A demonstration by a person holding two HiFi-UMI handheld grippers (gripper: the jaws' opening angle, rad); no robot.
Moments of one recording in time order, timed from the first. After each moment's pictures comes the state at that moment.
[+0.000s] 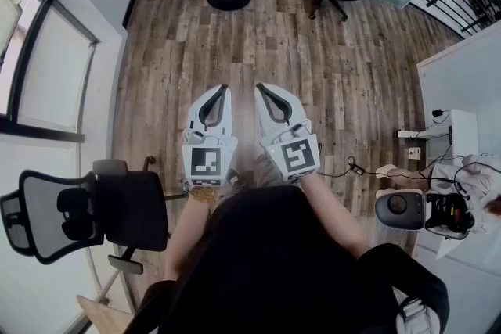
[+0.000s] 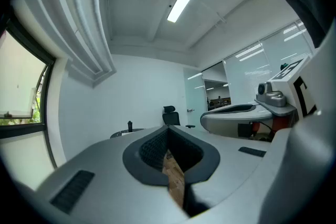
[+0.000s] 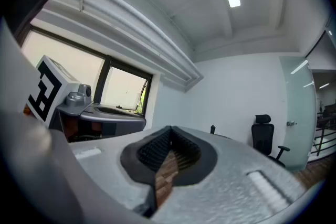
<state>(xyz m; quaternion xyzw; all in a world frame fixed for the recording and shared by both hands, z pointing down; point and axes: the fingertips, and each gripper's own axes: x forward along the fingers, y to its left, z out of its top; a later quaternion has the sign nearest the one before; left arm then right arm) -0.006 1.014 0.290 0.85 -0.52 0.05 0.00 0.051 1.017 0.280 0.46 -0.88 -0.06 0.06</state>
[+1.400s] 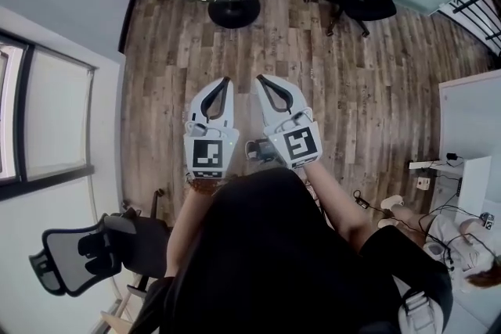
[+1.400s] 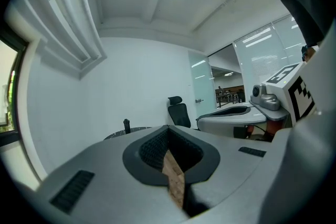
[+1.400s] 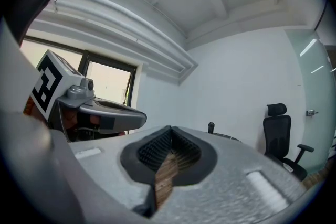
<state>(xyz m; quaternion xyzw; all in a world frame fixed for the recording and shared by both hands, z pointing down) 0.075 0.565 0.324 0.86 -0.50 0.10 -0.03 0.128 0.564 0.324 0.43 -0.90 -0.03 0.05</state>
